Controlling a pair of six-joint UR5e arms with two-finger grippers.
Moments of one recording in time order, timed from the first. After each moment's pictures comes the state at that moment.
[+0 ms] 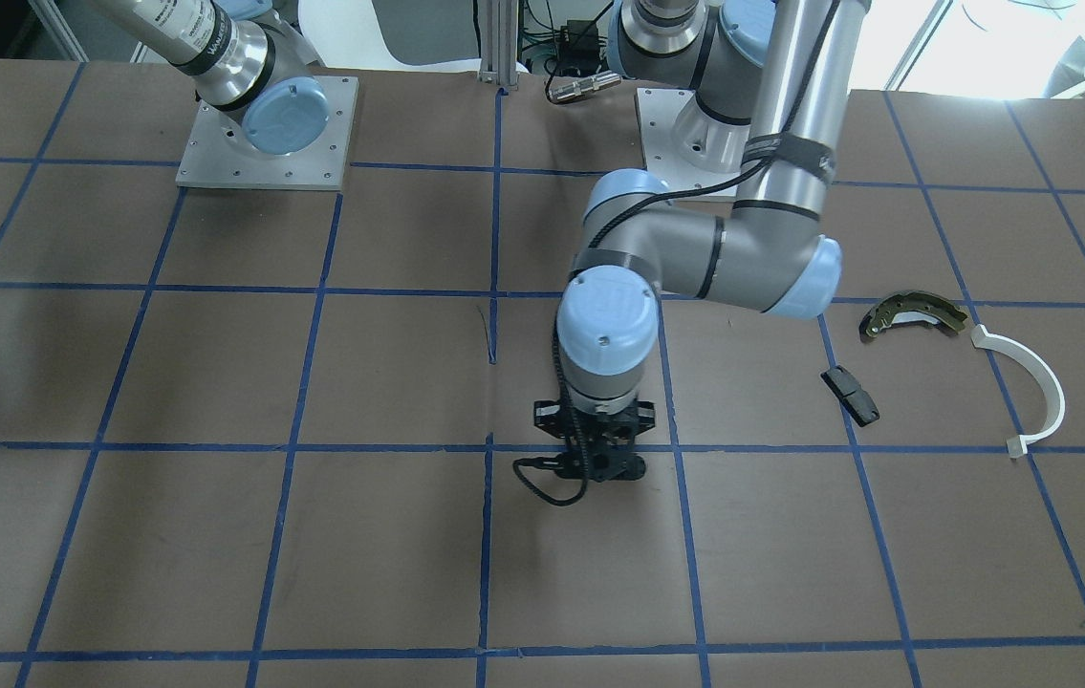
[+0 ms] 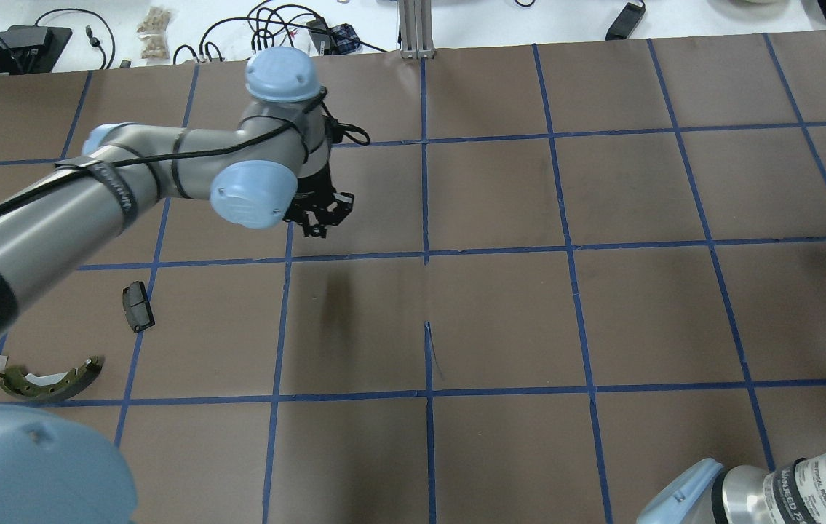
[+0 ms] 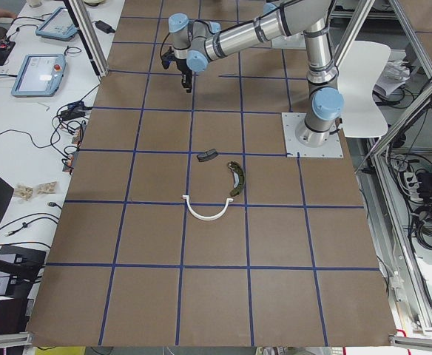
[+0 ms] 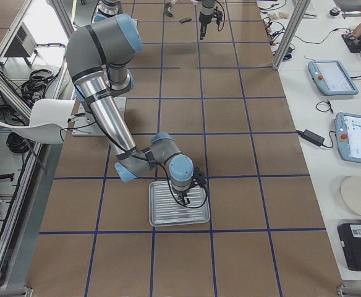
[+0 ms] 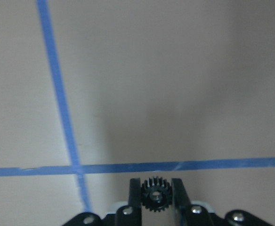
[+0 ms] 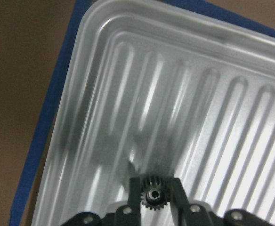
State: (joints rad) left arm -1.64 -1.96 -1.71 -1.13 1.69 0.07; right arm 0.55 -1.07 1.76 -2.27 -1.56 -1.39
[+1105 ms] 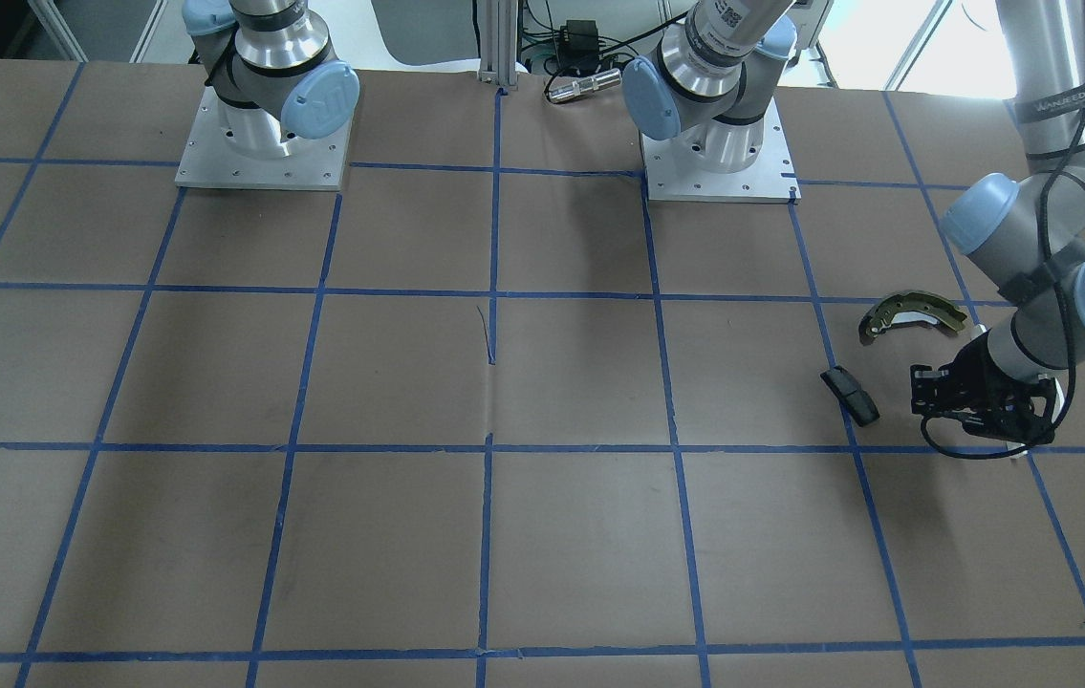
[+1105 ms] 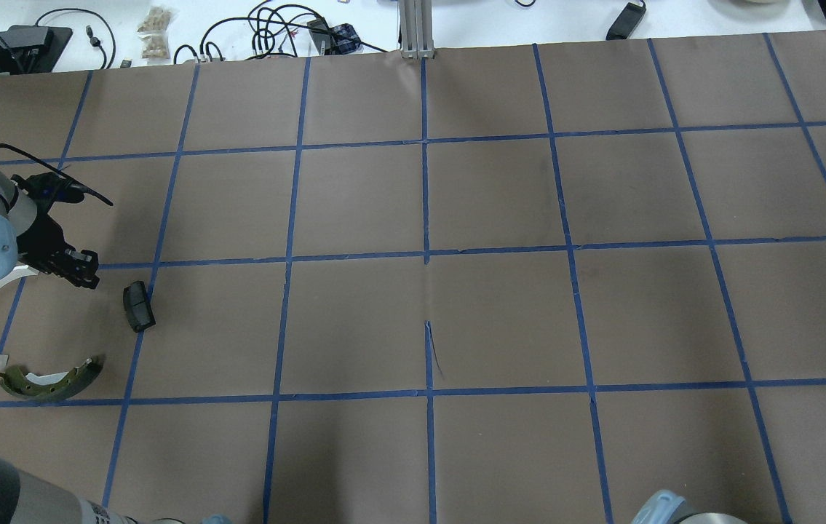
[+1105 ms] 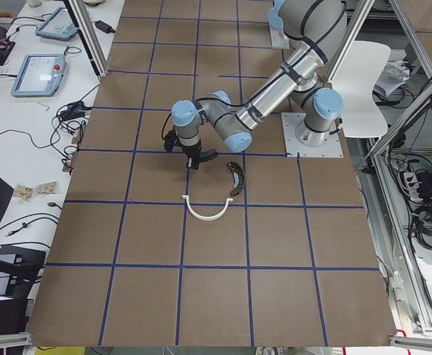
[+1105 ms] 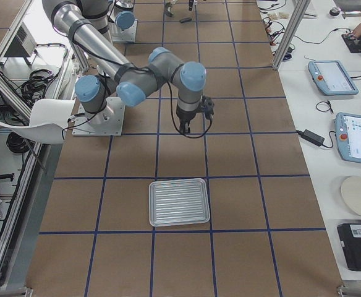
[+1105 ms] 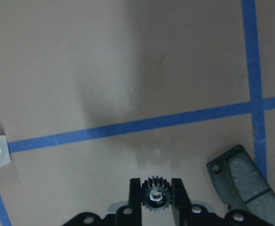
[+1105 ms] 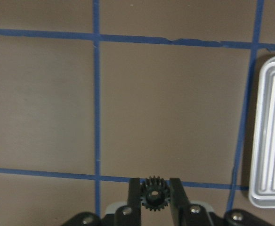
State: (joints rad) left arm -0.99 -1.94 -1.91 -0.93 1.64 0.76; right arm 0.93 -1.57 1.78 -1.68 -1.59 -0.68
